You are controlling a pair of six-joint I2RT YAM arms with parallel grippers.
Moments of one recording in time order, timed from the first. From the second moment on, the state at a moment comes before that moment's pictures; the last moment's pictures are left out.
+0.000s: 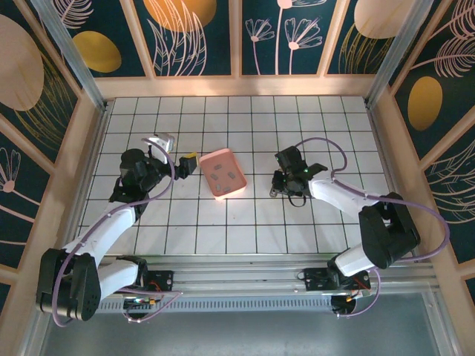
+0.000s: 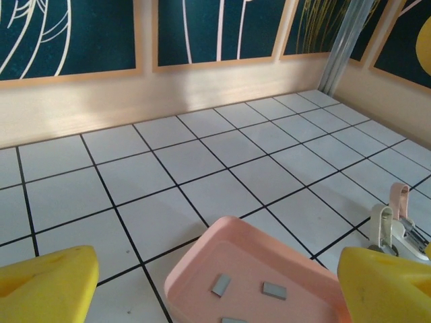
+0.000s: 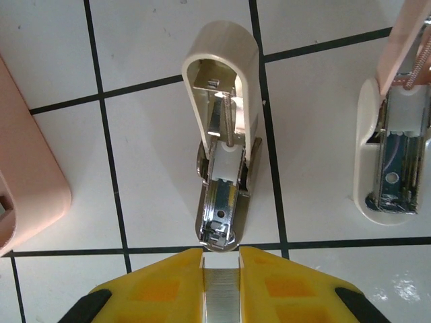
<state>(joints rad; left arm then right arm) -0.20 1.13 0.58 0.34 0.43 -0.07 0.55 1.47 0.89 -0.50 0.03 0.68</state>
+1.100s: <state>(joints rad) -0.21 1.16 0.58 0.34 0.44 -0.05 0.31 1.42 0.82 -0.51 0.04 0.47</state>
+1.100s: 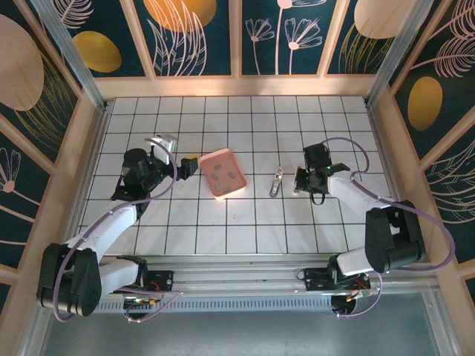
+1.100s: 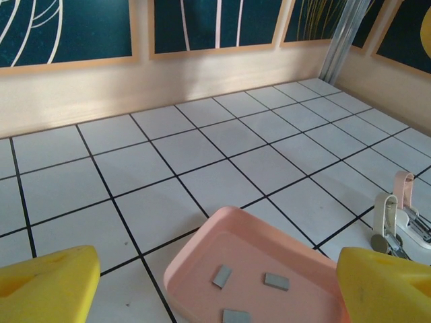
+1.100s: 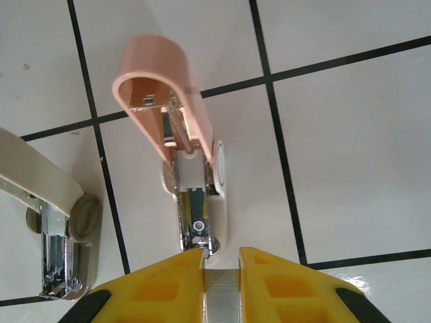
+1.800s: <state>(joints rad) -0.21 1.17 0.58 0.34 0.44 -0.05 0.34 1.48 0.82 -0.43 0.05 0.47</state>
